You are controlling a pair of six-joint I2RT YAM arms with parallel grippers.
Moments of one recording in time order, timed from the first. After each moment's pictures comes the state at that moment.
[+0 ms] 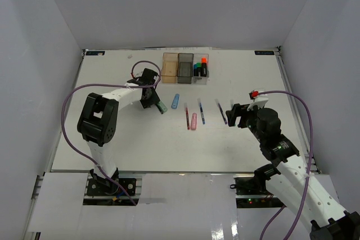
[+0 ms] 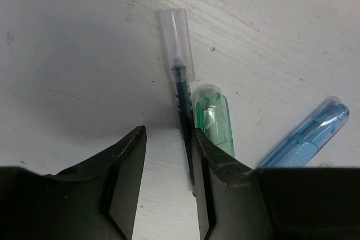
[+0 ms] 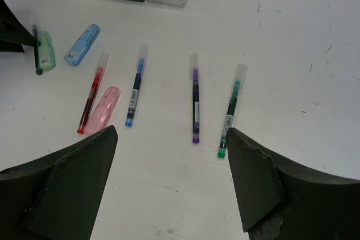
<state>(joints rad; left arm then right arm) -0.40 1.89 1.24 -0.46 -0.21 -0.79 0.45 0.60 0.49 -0.20 0.09 0.20</state>
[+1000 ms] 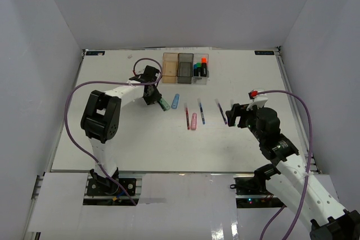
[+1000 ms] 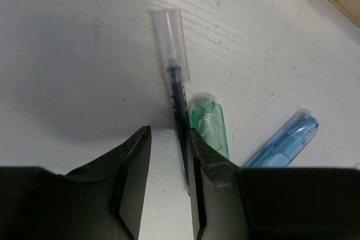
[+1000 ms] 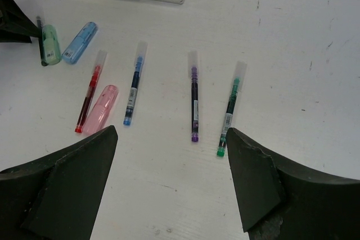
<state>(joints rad) -0.40 1.94 1.31 -0.45 -0.19 -0.81 0.45 0.60 0.49 -0.20 0.09 0.20</state>
